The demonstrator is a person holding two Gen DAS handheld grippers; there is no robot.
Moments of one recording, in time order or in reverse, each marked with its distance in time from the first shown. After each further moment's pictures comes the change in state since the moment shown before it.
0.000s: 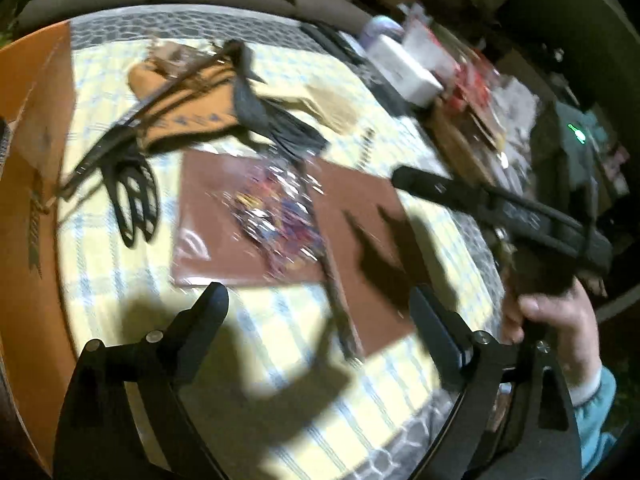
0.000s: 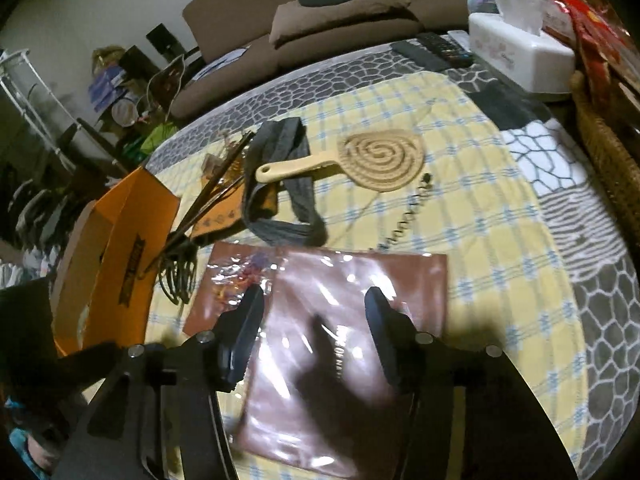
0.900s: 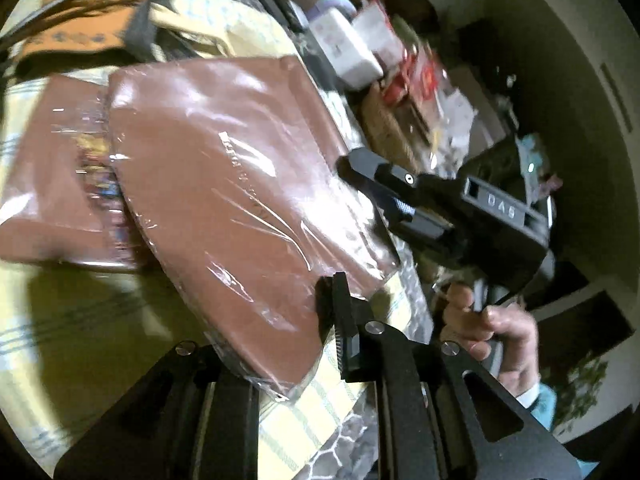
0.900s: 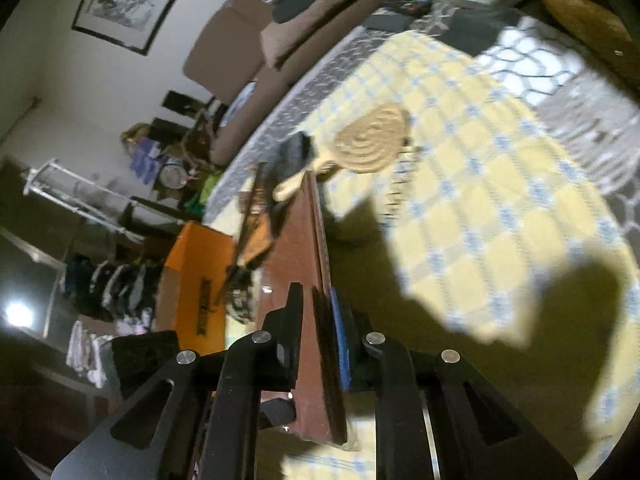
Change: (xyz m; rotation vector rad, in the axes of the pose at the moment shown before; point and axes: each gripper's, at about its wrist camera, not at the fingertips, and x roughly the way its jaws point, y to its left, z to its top) left arm 0.058 -0.033 -0.013 -0.068 0.092 -0.353; right arm -0.020 -0.072 -0.017 0.325 -0.018 0.315
